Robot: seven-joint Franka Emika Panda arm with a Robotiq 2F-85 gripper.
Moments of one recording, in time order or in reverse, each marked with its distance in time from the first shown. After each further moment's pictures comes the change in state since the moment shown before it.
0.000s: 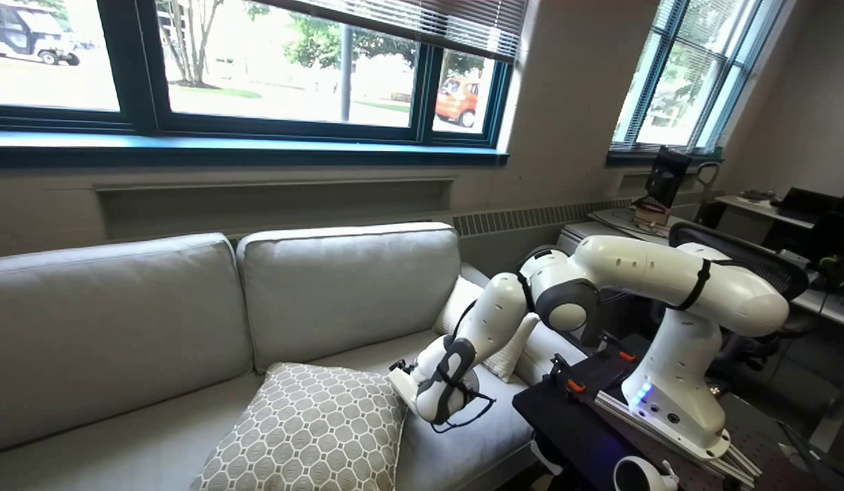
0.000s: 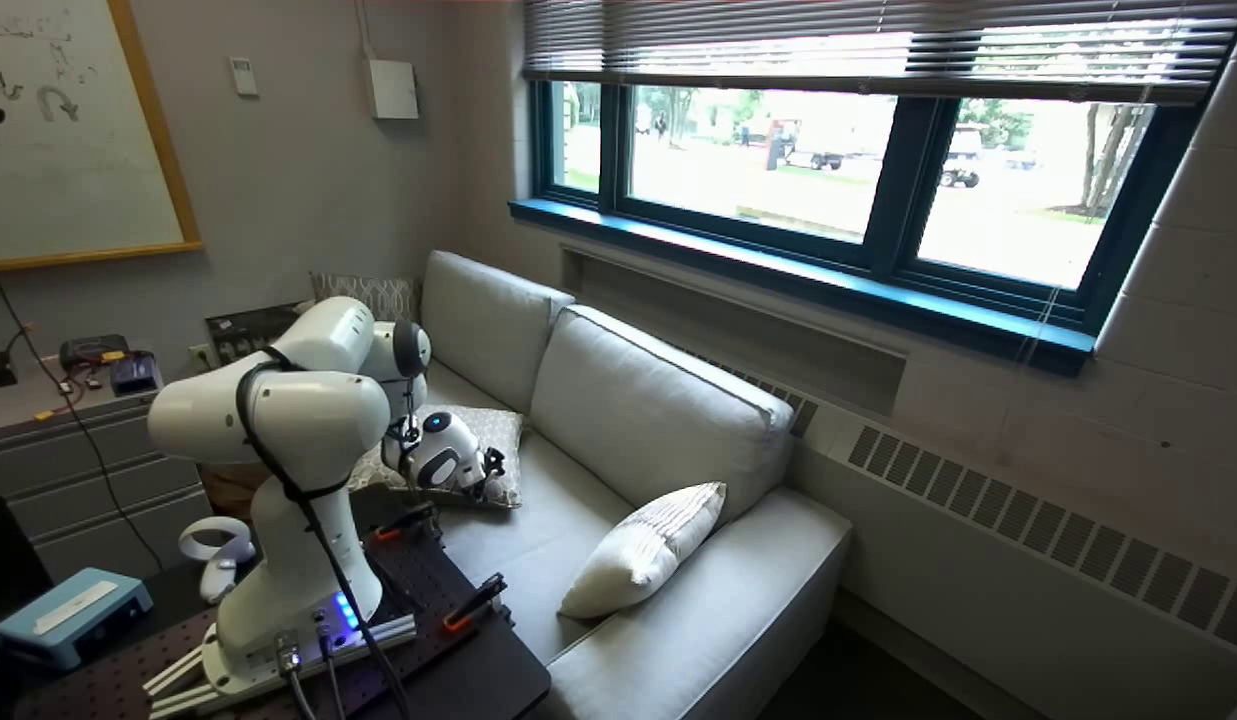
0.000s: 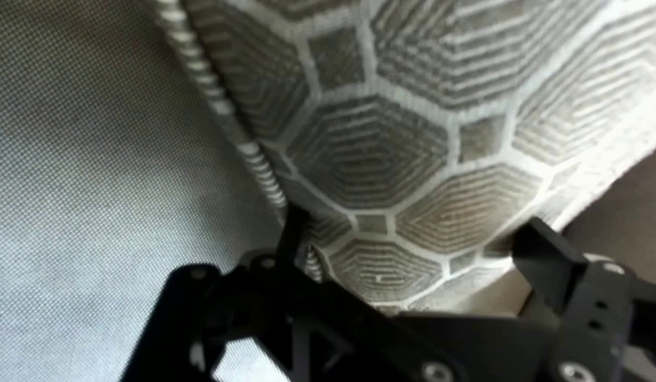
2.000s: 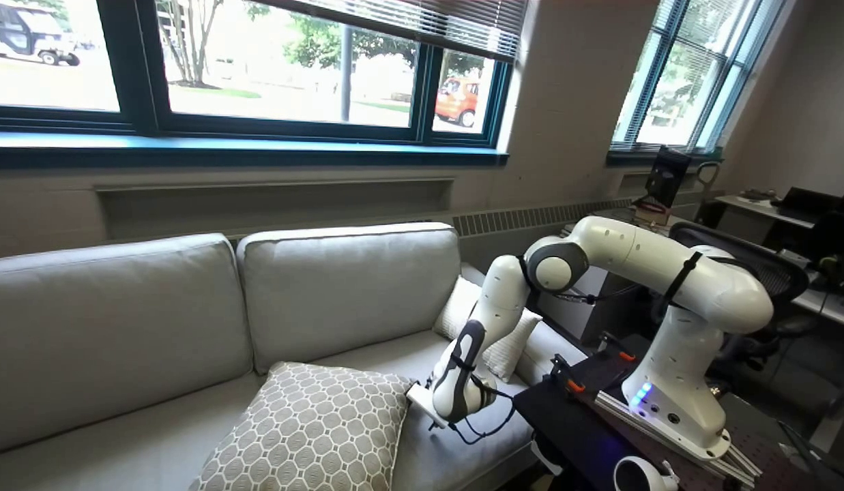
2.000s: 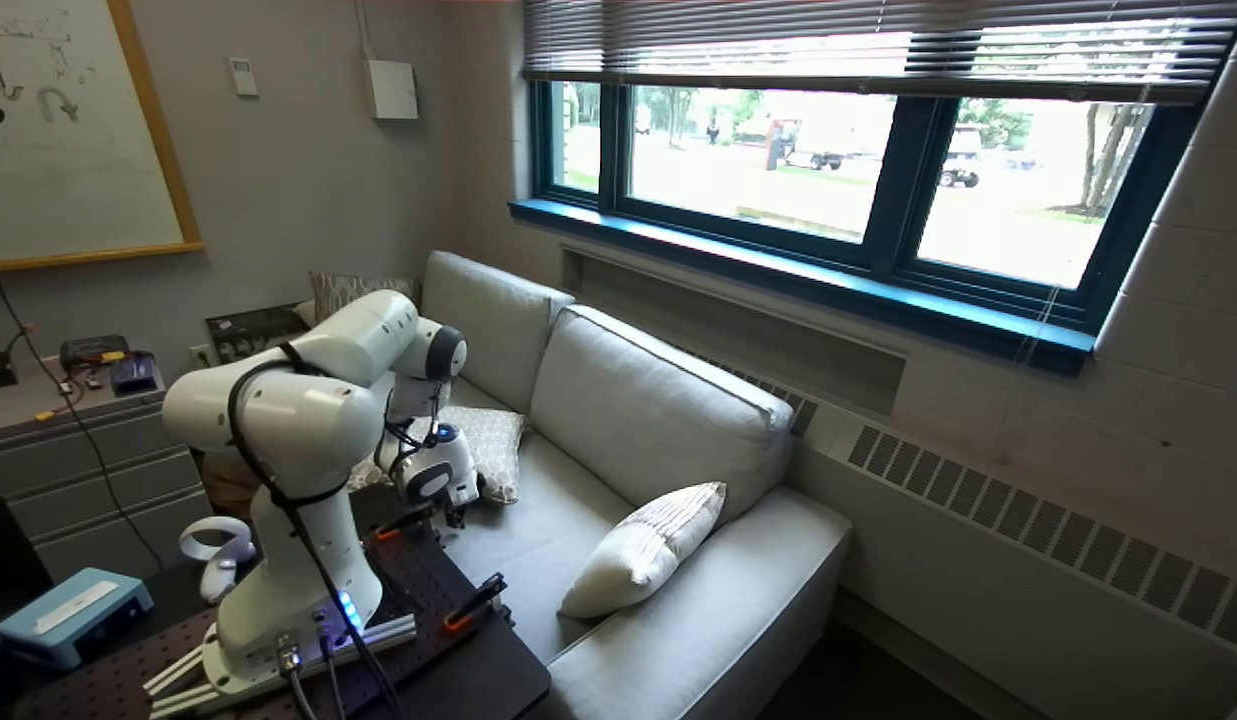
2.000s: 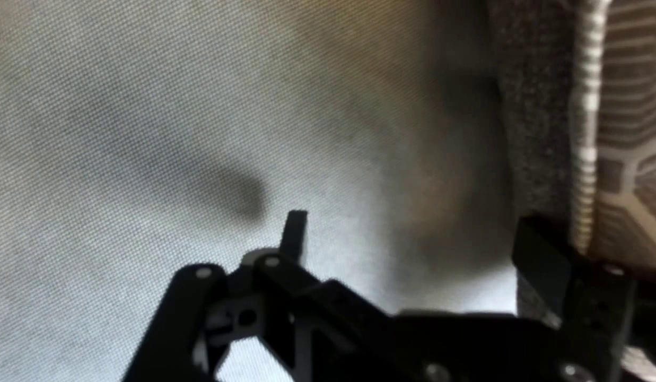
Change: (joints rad) arm -0.292 -0.059 0.286 -0.199 -0.186 0.007 -0.215
